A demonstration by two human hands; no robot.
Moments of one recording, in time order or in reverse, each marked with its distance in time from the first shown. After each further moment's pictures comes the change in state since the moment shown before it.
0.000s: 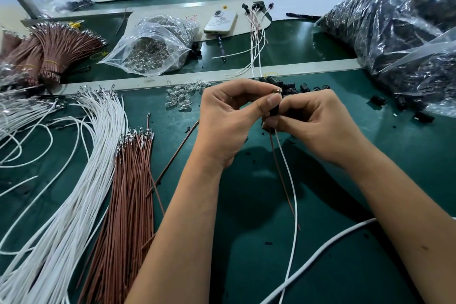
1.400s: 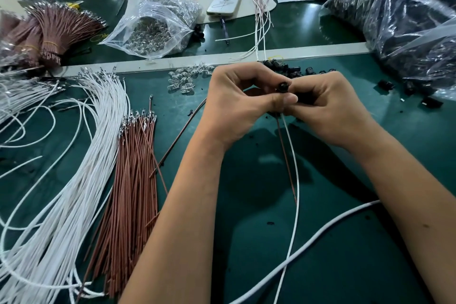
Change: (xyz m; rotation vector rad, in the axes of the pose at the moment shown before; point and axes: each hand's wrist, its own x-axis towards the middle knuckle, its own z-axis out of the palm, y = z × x) left_hand -0.004 0.012 0.003 0.165 -0.083 -0.090; right_hand 0.003 -0.002 -0.005 -0.107 -0.057 -0.093
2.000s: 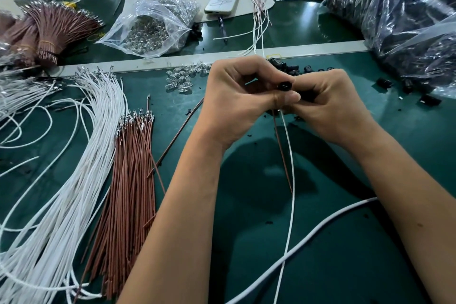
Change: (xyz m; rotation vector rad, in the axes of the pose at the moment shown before) left_hand -0.002 0.005 0.004 -0.047 -0.021 0.068; right_hand -0.003 0.002 -0.003 -0.167 0.062 -0.044
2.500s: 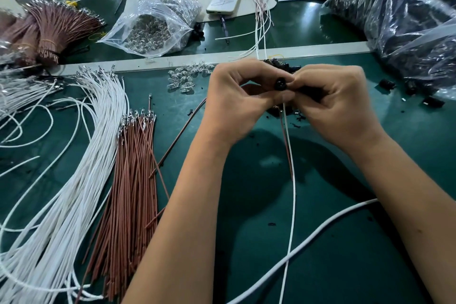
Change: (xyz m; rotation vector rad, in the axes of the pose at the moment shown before) left_hand 0.005 -0.011 -0.006 0.203 0.020 0.069; right_hand 0.000 -0.008 0.000 -0.190 0.160 -0.172
